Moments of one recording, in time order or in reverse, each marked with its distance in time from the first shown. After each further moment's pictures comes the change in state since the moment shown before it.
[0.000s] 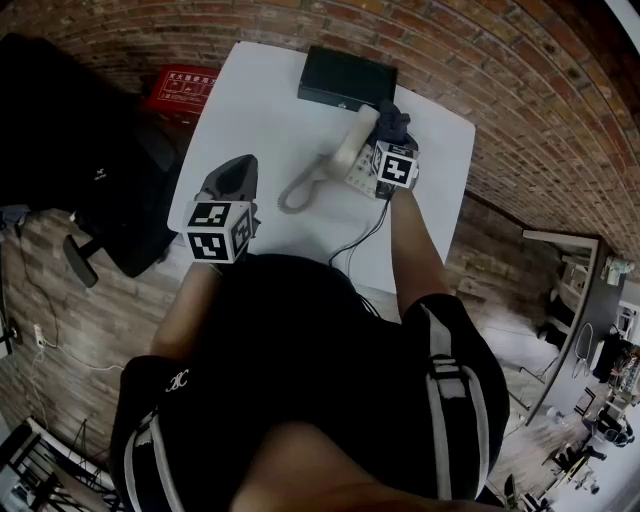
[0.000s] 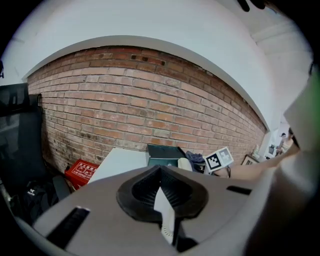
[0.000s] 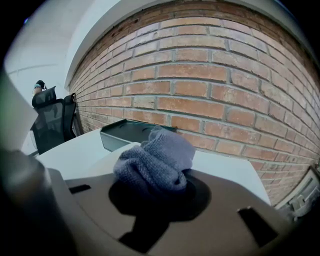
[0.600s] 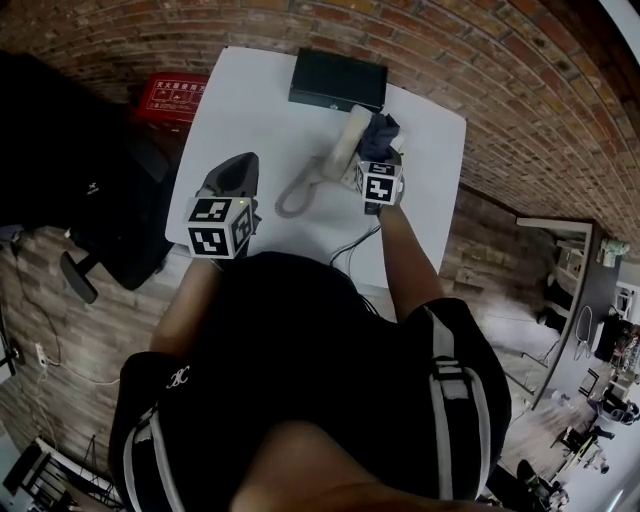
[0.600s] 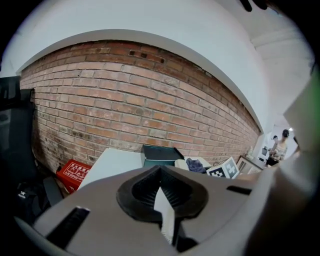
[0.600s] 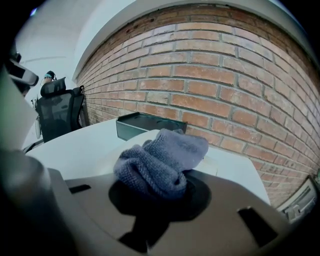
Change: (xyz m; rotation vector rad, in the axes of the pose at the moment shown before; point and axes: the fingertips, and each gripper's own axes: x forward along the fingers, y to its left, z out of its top) left arm 0.020 0.005 0.005 -0.006 0.007 -0.074; right arm -0.024 0.036 -0.028 -0.090 0.020 0.009
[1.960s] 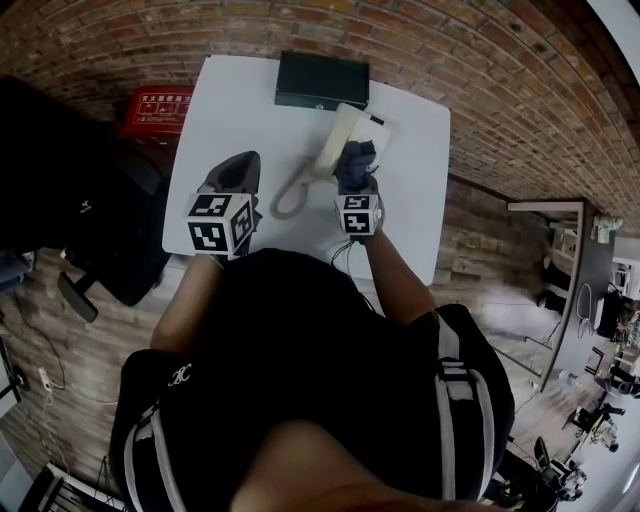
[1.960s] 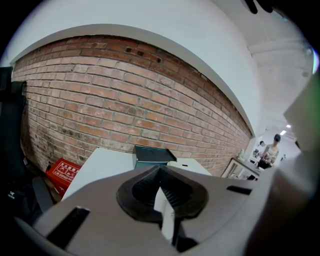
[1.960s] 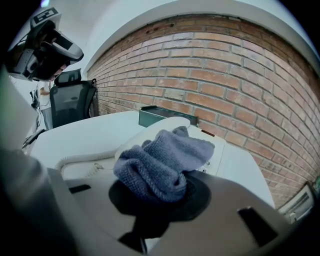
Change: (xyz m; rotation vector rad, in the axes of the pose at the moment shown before) left arm 0.010 -0.016 0.007 -0.005 -0.005 -0.098; right arm -0.046 0.056 -0.059 -0.068 0.027 0.044
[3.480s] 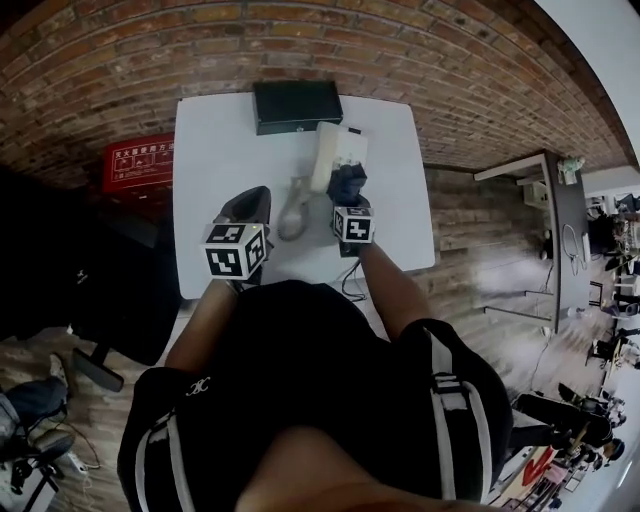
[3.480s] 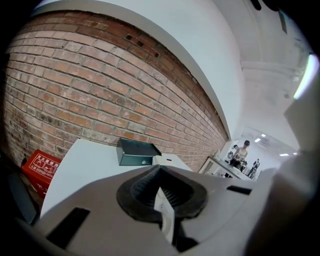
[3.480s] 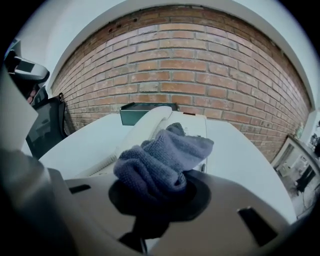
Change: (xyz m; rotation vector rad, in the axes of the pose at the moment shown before) left arm -0.009 0.011 -0.017 -0.016 0.062 -0.266; right arm -0.015 0.017 -0.023 0.341 0.077 -0.170
